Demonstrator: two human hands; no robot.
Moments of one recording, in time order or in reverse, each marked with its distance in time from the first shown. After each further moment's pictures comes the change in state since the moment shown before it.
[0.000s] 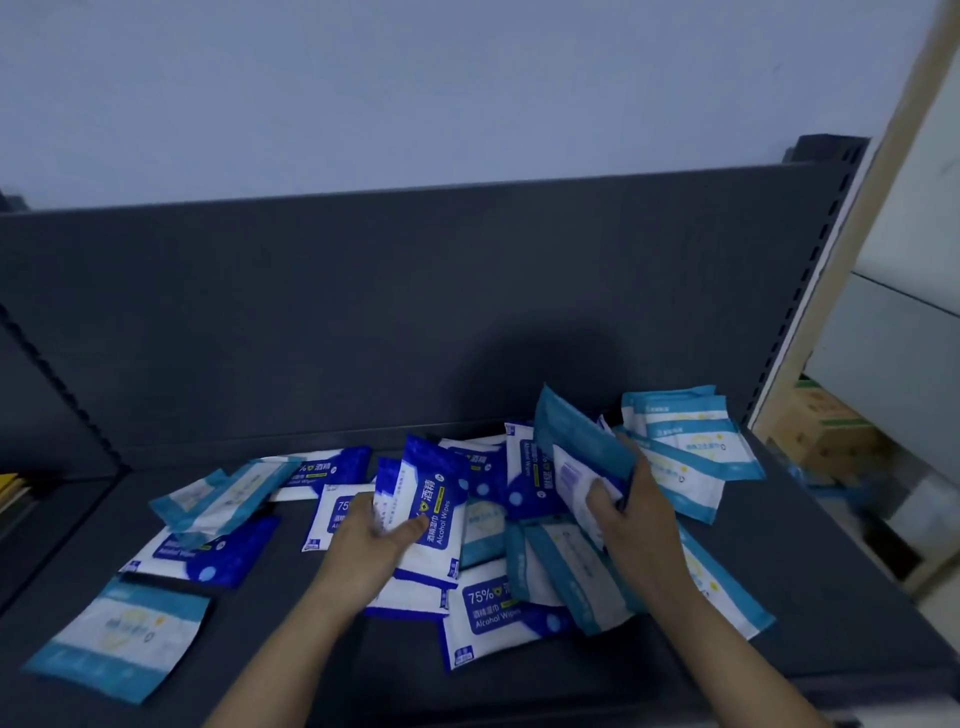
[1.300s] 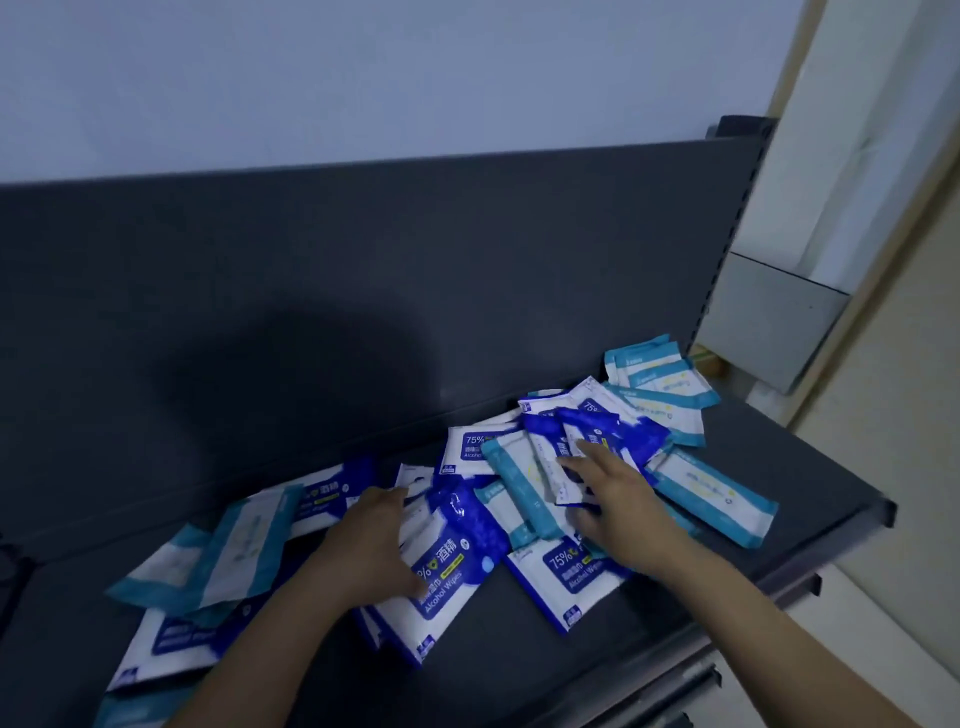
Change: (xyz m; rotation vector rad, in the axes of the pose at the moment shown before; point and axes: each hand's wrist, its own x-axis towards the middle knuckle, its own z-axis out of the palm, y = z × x) left_hand 0.079 -0.017 -0.086 0.932 -0.559 0.399; right_hand -0.036 -0.034 0.071 -0.761 -0.170 0.020
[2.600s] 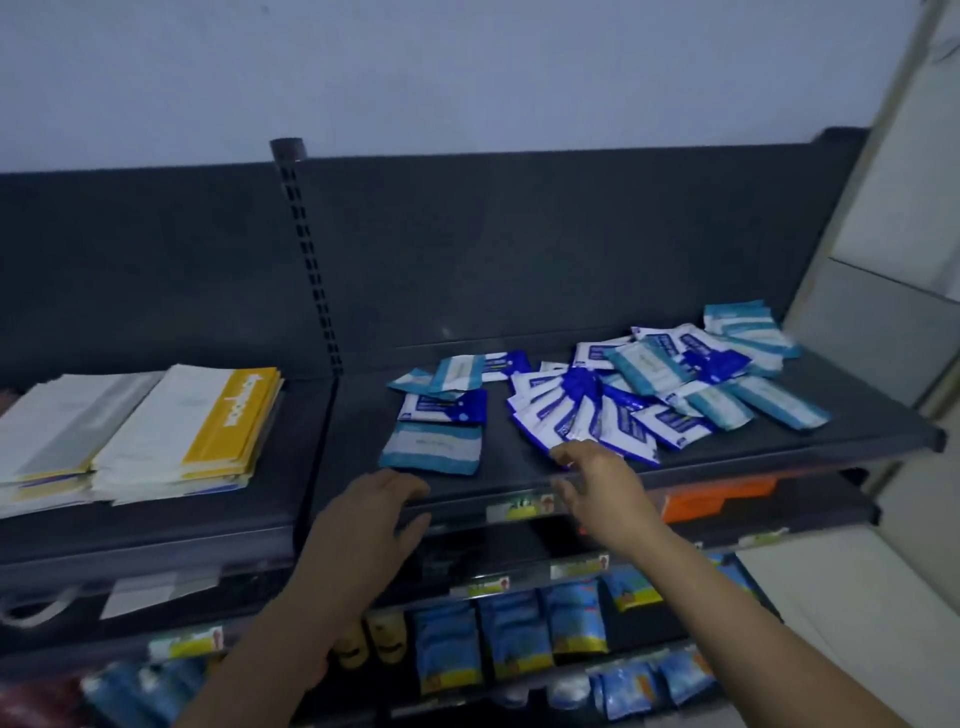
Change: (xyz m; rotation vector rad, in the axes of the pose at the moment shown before) left_hand -0.317 -0.091 0.063 0.062 0.606 0.052; right_hand -0.197 -0.192 0.043 0.179 0.004 -0.141
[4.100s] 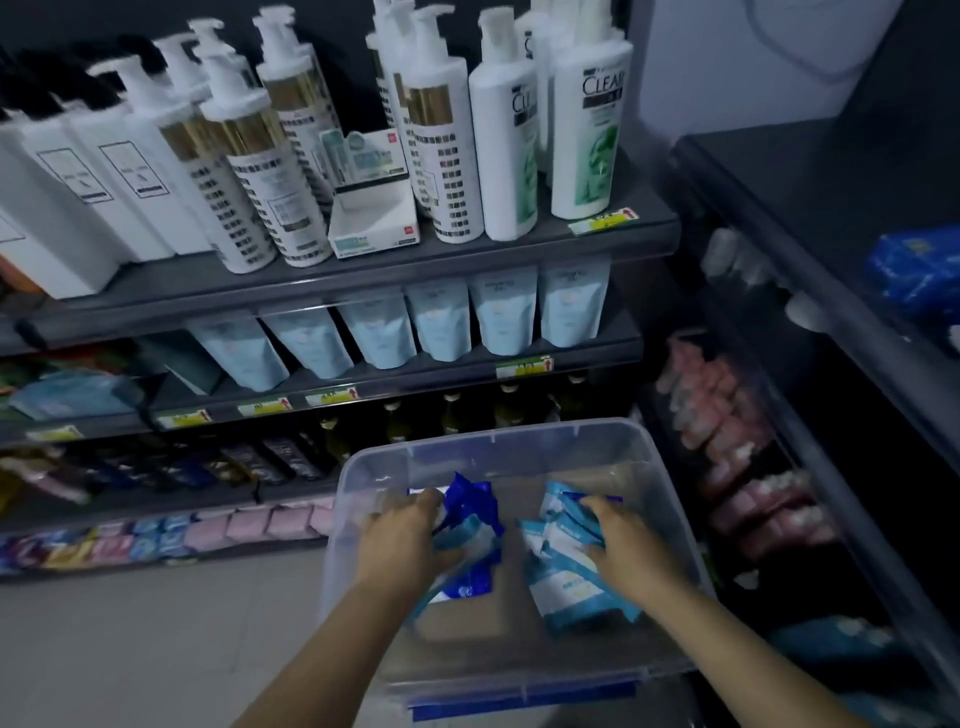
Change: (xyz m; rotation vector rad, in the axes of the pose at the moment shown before) left_hand -0.586 -0.361 -0.138 0.199 0.153 -1.840; right_hand -0.218 -0.587 0.529 -0.244 -1.180 -1.147
